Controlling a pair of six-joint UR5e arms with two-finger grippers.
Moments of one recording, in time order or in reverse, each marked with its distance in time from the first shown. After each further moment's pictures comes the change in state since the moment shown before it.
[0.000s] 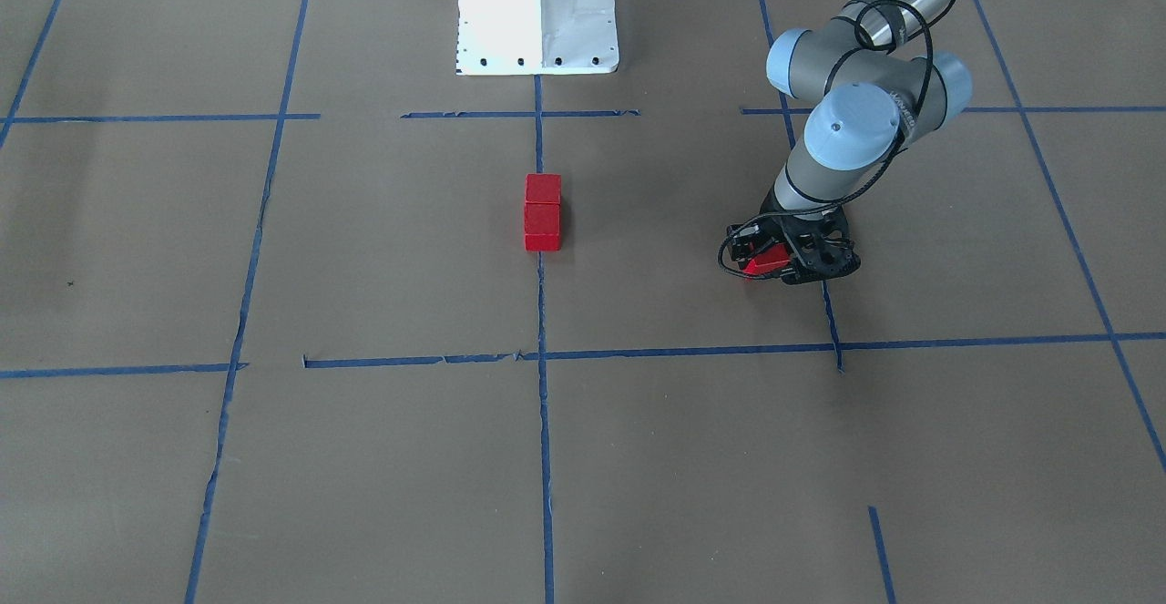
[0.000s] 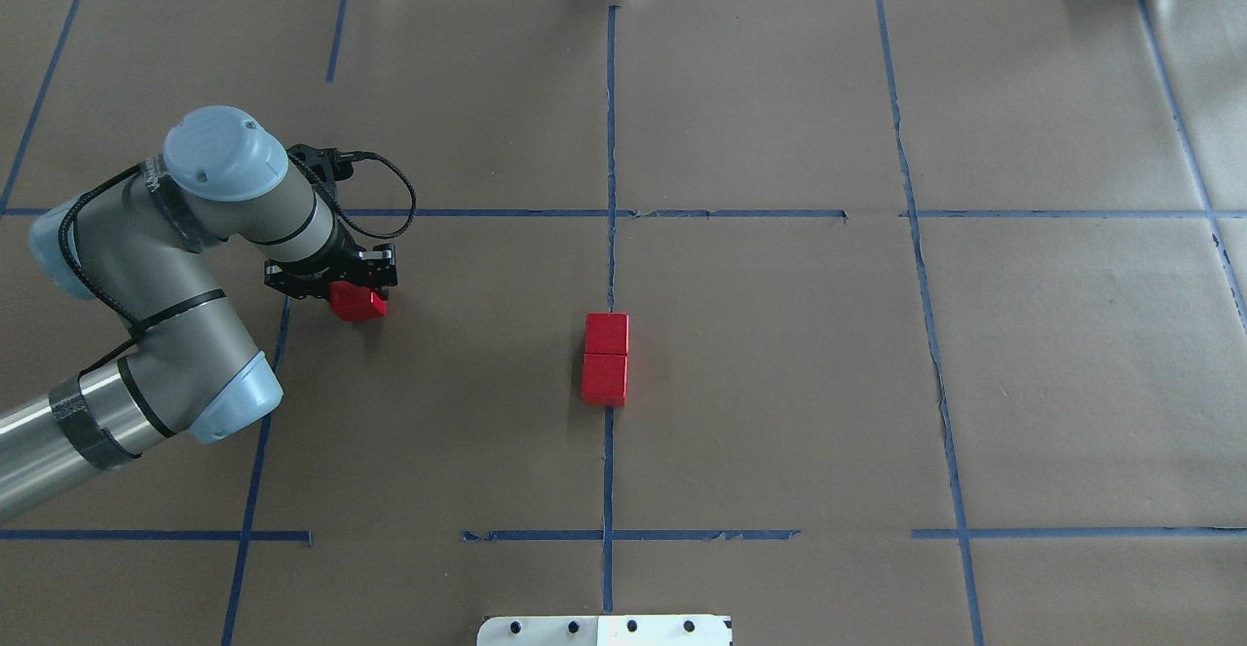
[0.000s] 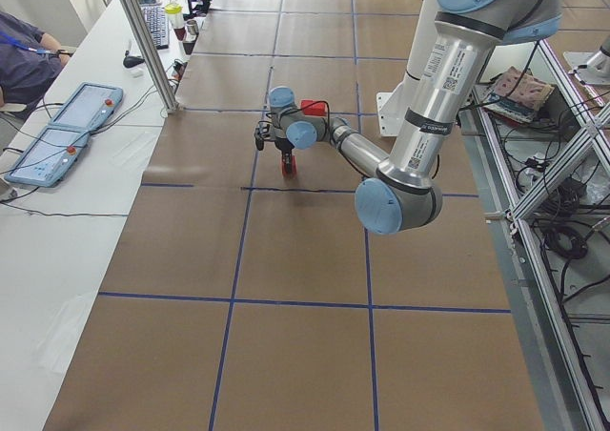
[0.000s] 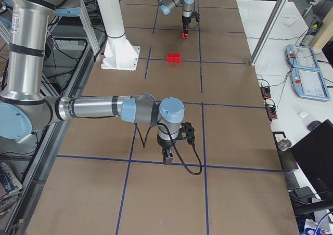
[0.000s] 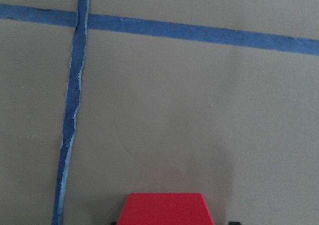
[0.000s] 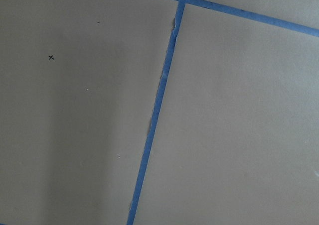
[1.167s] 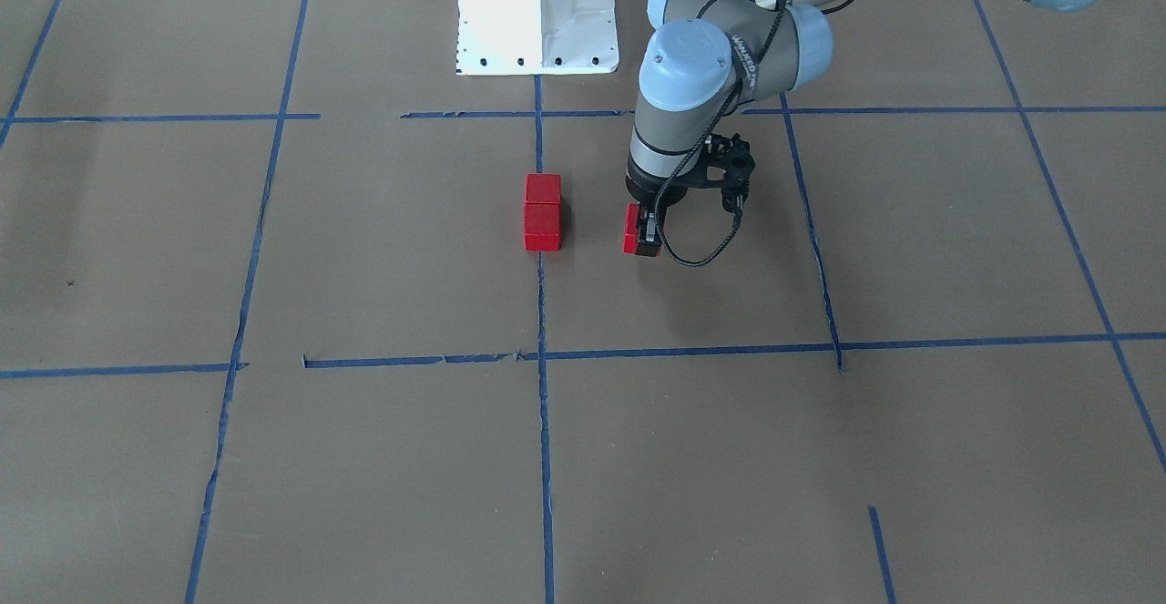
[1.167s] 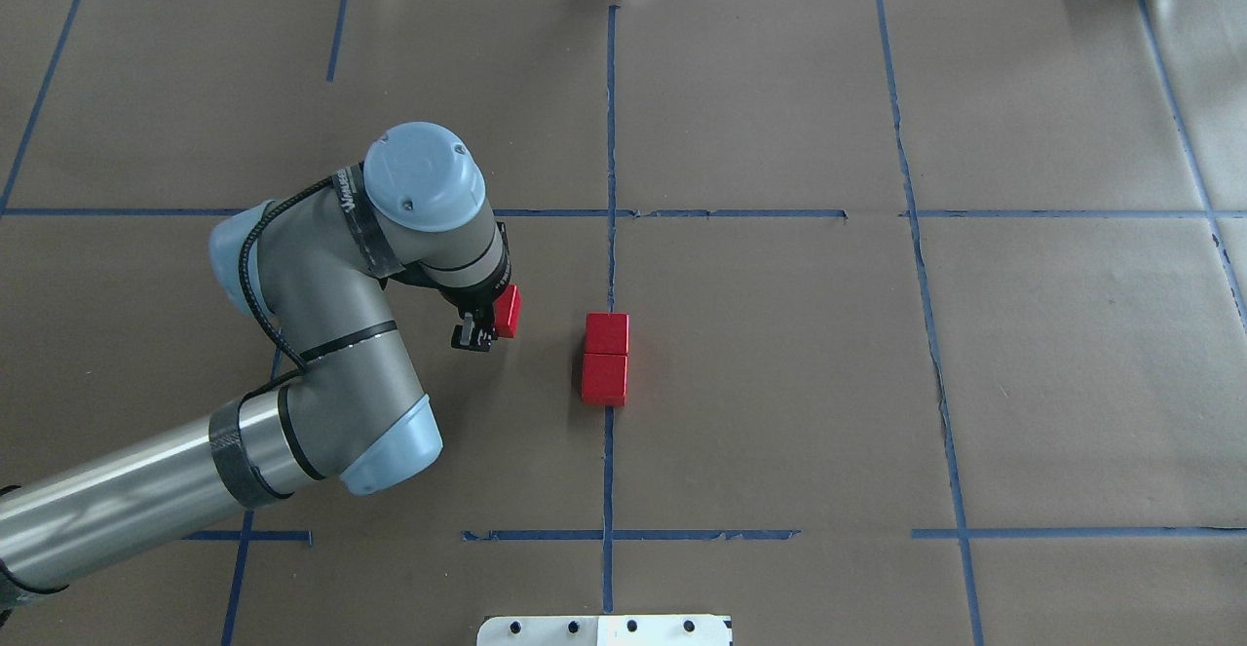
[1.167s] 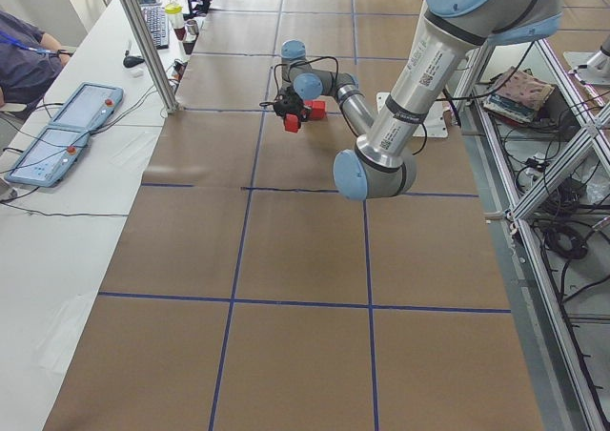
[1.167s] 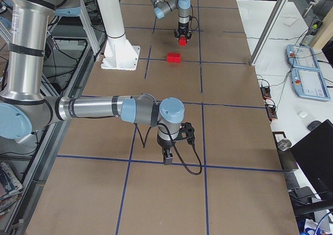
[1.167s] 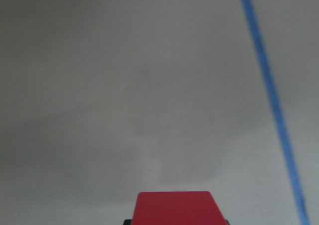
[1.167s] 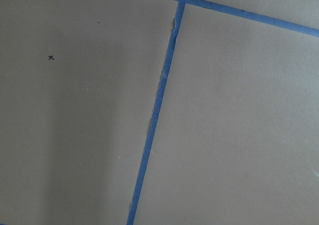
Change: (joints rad) left arm 0.169 -0.254 -0.006 0.226 0.134 -1.388; right arm 0.000 0.000 0.001 0.000 0.000 0.000
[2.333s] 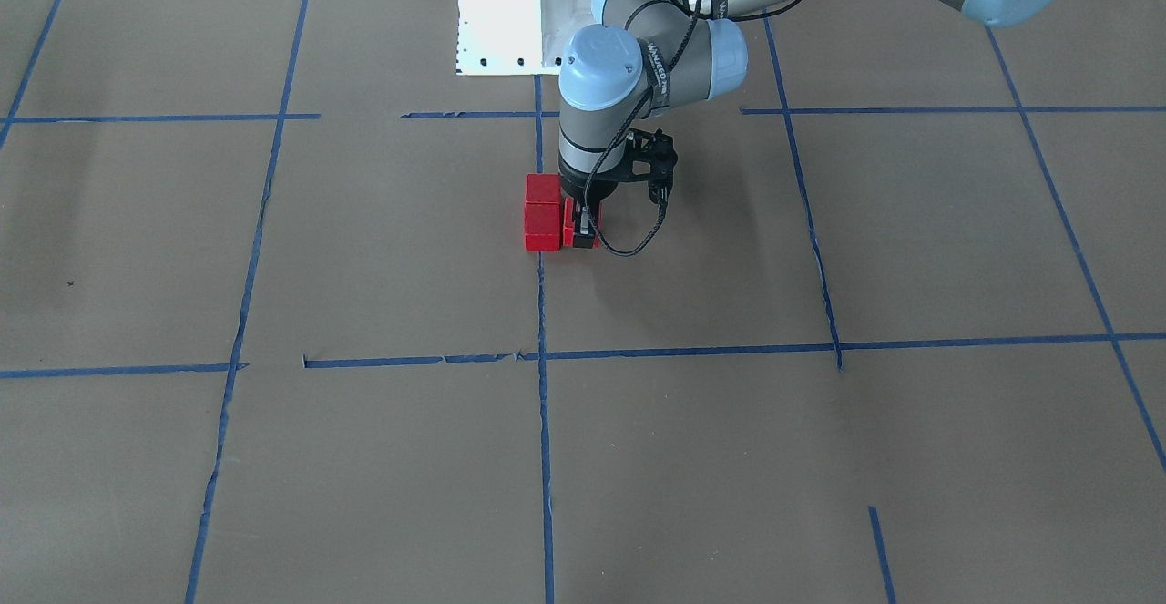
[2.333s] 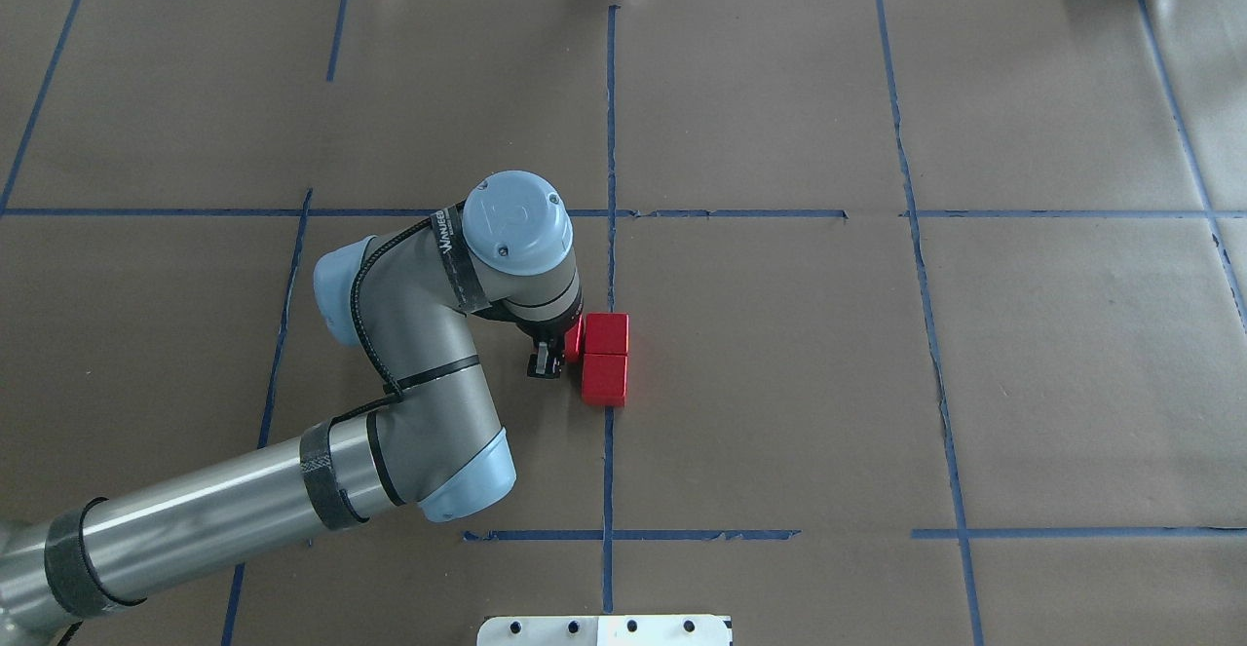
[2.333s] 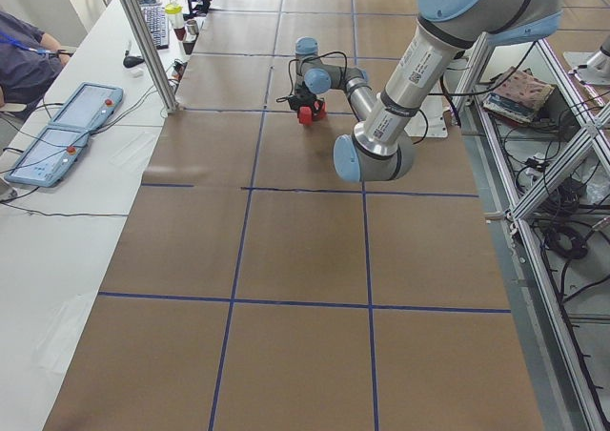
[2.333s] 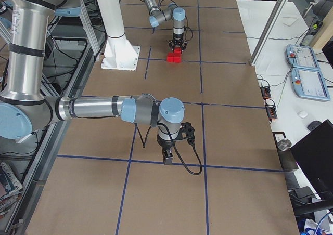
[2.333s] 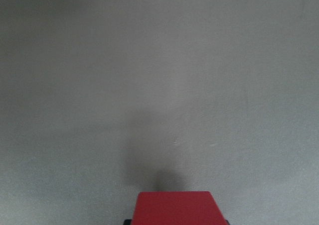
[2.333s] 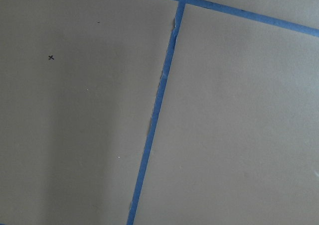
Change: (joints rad) left arm 0.058 -0.097 0.131 -0.084 0.026 -0.065; right arm 0.000 0.000 -0.001 0.000 0.000 0.000
